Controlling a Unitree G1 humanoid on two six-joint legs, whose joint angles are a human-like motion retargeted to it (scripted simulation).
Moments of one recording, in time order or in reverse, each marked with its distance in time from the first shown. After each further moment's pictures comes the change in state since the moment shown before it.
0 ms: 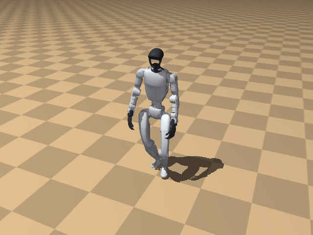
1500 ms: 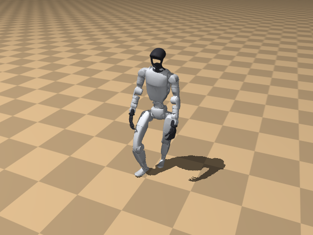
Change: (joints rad) left arm 0.002 0.039 -0.028 -0.004 0.034 0.007 -0.004; right arm -0.020 0.037 -0.016 -0.019 0.030 -0.006 0.010; waist -0.129 -0.147 -0.012; left_leg 0.706 -0.543 -0.183 -1.021 0.164 0.122; right_leg -0.458 -0.381 -0.024 0.262 0.160 0.174
